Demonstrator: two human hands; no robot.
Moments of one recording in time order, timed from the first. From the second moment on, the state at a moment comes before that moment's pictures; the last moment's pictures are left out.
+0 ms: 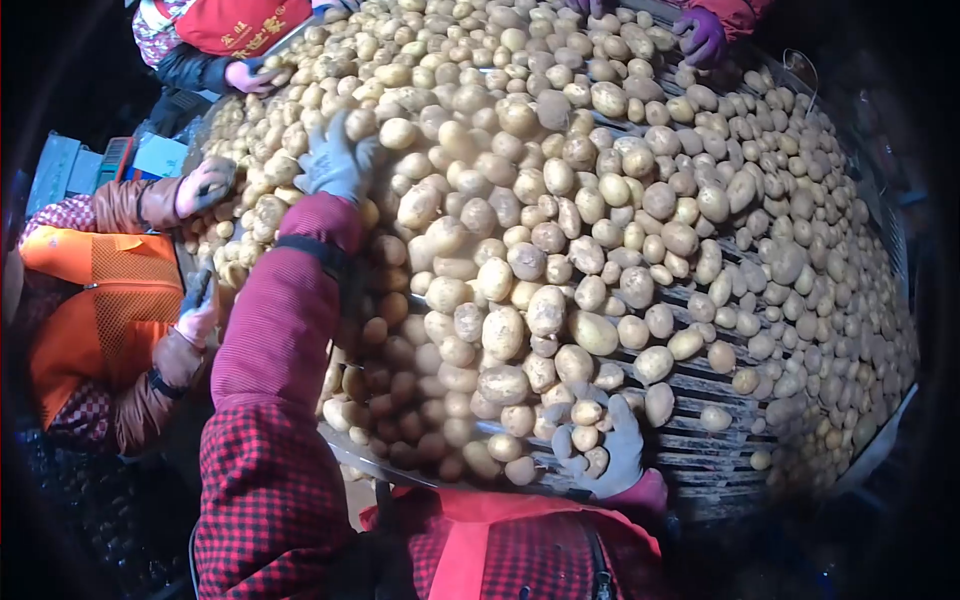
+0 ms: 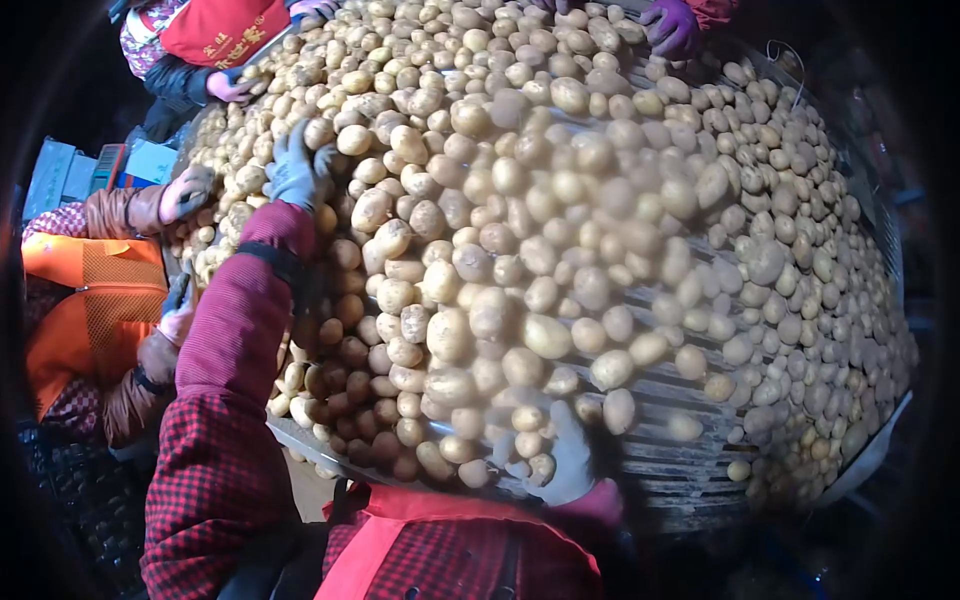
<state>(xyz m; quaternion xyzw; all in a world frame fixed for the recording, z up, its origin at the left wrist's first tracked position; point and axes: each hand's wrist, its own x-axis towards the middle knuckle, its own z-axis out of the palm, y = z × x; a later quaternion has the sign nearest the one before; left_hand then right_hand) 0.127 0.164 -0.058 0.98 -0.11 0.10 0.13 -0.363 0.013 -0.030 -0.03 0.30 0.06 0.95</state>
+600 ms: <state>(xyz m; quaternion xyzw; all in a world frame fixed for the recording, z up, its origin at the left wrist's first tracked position) -0.160 0.178 -0.027 0.71 -0.69 0.00 0.18 -0.349 0.011 -0.013 -0.15 0.28 0.01 0.95</state>
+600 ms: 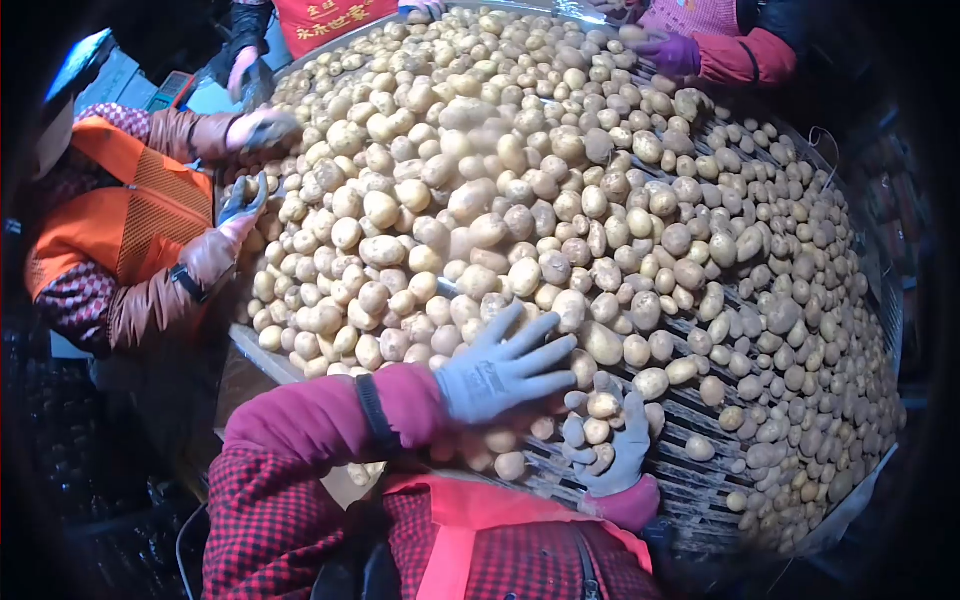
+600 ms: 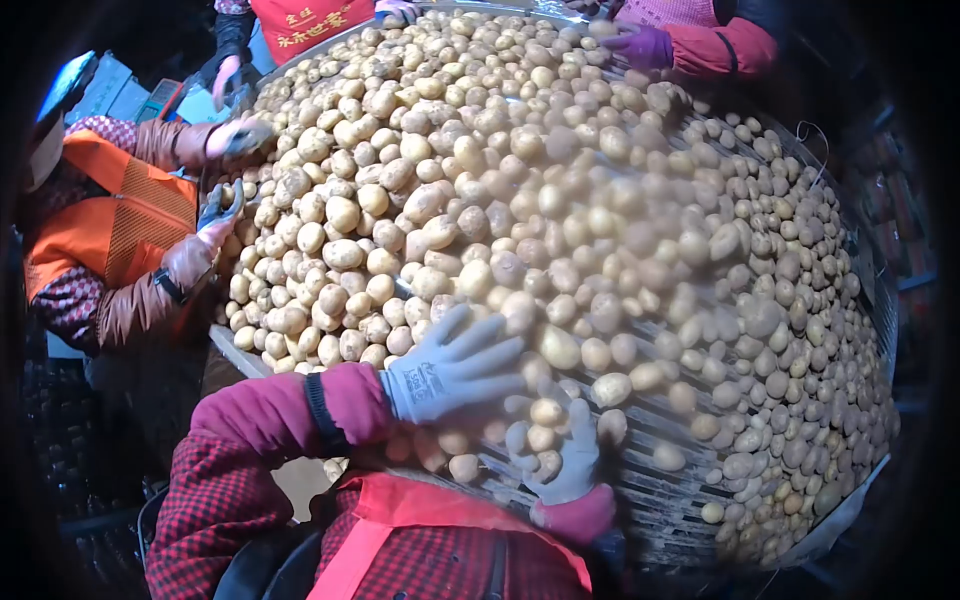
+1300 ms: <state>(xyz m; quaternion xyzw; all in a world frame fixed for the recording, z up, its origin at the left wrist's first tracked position) 0.054 0.186 -0.039 0.84 -0.45 0.28 0.08 -0.342 0.005 -0.016 -0.12 0.29 0.01 0.95</state>
